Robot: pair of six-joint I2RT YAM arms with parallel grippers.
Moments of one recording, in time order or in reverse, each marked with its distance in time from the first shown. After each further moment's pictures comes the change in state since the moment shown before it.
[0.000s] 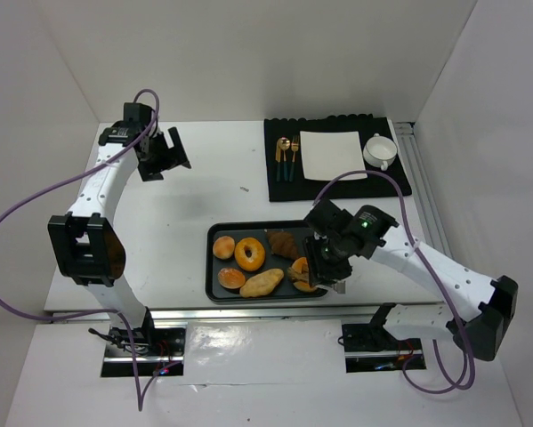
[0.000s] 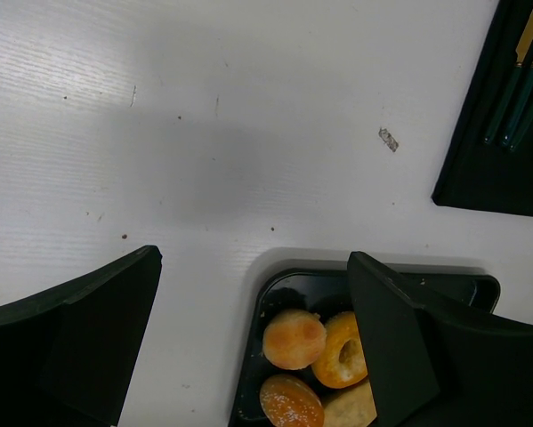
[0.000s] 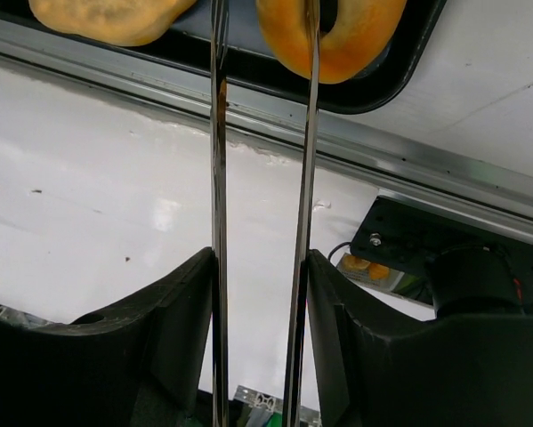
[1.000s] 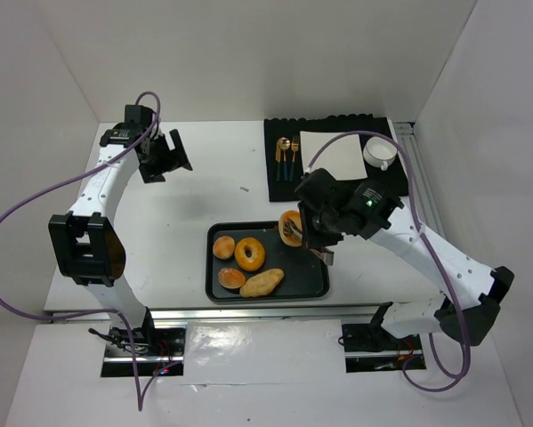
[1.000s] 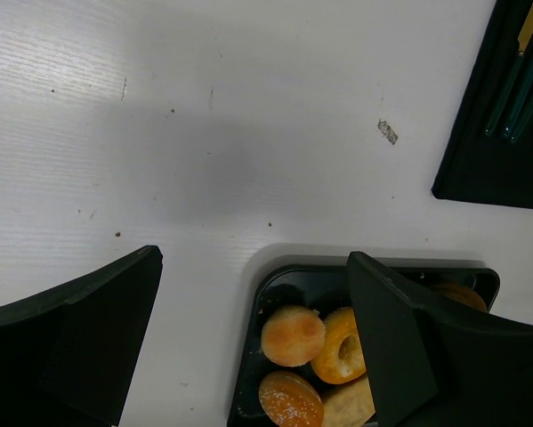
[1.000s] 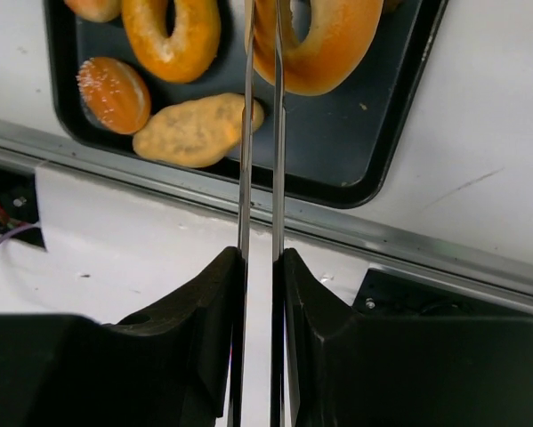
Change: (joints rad) left arm 0.000 0.000 -0.023 0.014 0.019 0.000; right arm 0.028 0.126 0.345 -0.024 0.220 0.007
